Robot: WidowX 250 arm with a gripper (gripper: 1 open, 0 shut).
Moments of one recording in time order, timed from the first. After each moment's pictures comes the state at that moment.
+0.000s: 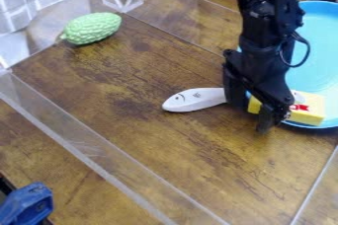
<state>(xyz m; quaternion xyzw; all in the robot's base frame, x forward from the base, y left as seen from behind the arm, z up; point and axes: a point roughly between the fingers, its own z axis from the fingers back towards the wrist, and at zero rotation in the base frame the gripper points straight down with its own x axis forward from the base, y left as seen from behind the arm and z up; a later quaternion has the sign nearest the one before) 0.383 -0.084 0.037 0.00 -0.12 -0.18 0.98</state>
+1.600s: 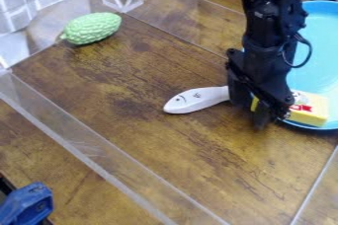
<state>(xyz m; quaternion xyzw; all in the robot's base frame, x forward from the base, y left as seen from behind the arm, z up) 0.390 -0.084 0.034 0.01 -0.11 -0.20 0.97</state>
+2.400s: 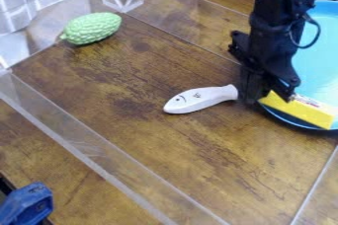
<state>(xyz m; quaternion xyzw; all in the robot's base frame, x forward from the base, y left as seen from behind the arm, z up) 0.393 -0.080 0.060 0.02 -0.10 -0.19 0.98</state>
